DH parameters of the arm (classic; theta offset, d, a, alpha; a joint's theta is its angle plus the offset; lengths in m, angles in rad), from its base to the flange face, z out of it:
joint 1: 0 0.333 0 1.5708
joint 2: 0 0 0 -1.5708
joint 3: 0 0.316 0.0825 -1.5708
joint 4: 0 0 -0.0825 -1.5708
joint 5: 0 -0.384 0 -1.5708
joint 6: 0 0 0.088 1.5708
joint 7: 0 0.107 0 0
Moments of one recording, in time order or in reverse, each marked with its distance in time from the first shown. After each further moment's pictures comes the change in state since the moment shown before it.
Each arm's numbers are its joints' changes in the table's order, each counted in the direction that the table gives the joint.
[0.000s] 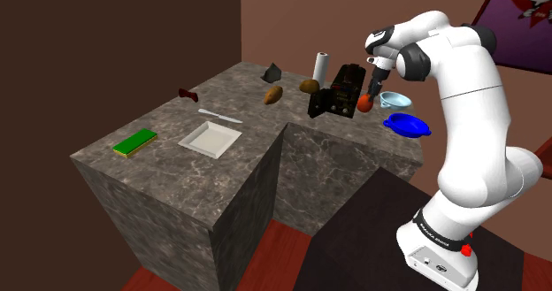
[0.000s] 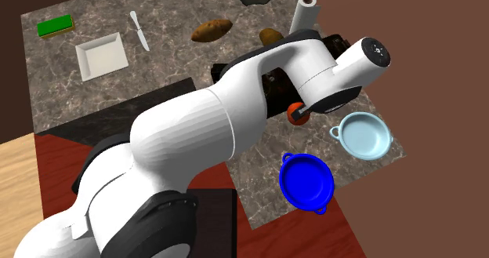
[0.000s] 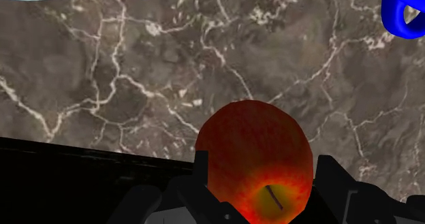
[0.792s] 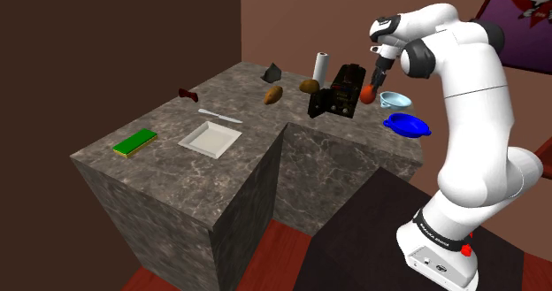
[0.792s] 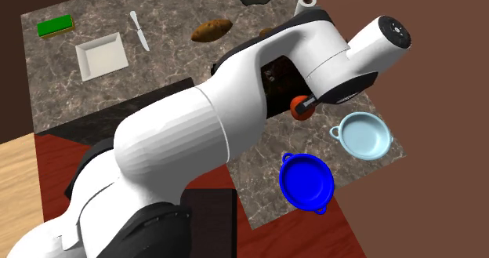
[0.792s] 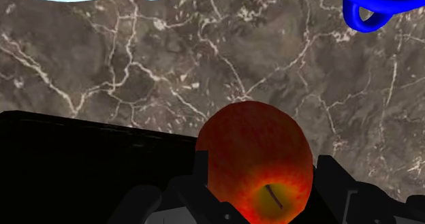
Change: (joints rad) arm -0.006 0.040 -0.018 -0.073 0.028 -0.103 0.028
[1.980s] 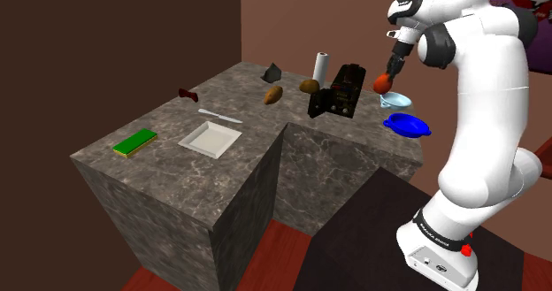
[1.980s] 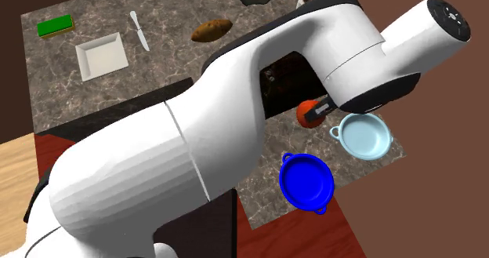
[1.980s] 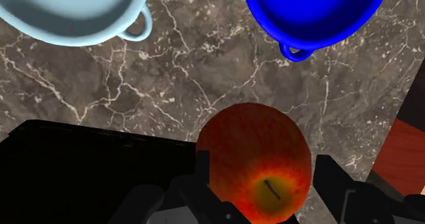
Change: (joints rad) arm 0.016 0.162 -0.062 0.056 0.077 -0.099 -0.027
